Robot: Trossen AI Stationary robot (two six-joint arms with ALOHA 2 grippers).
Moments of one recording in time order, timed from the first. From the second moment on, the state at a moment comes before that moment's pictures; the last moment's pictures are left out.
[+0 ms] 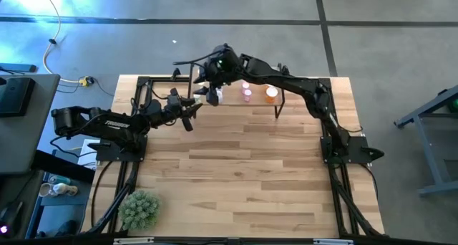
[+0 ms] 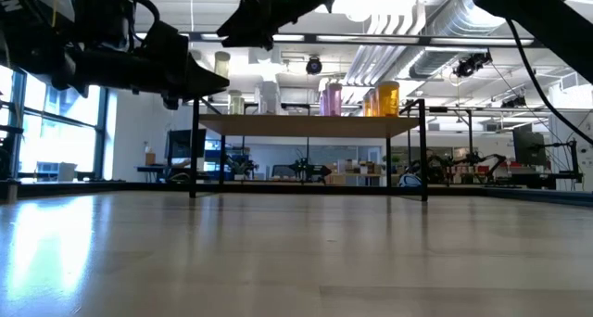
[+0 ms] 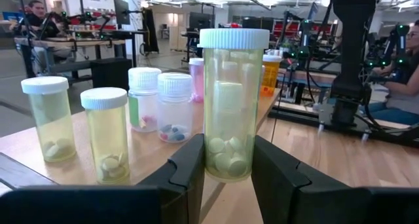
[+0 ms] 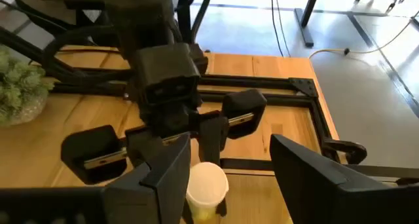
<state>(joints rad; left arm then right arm) 0.53 1.21 0.17 1.07 -0.03 -0.05 -0.34 2.21 2.31 -0.61 -0.35 -0.24</state>
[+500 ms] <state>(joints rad) 0.53 1.21 0.17 1.07 -0.04 -0.05 -0.30 2.24 2.31 -0.64 -0.36 -0.22</state>
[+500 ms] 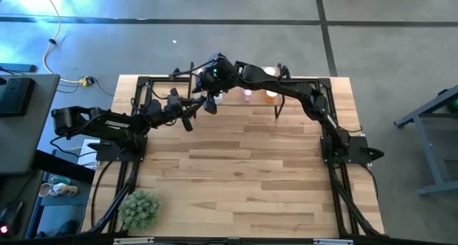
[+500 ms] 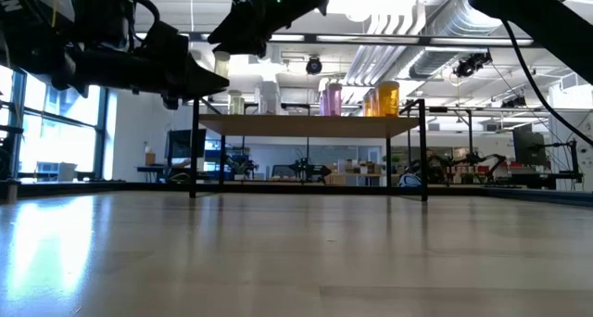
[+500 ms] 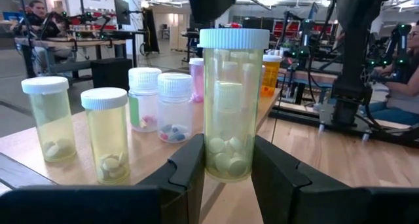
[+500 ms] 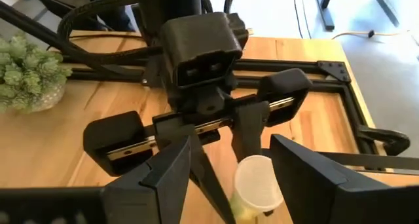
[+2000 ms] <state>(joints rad) 0.53 1.21 0.17 1.10 -0.04 0.00 -0.30 2.24 2.31 -0.68 -0.31 -0.18</state>
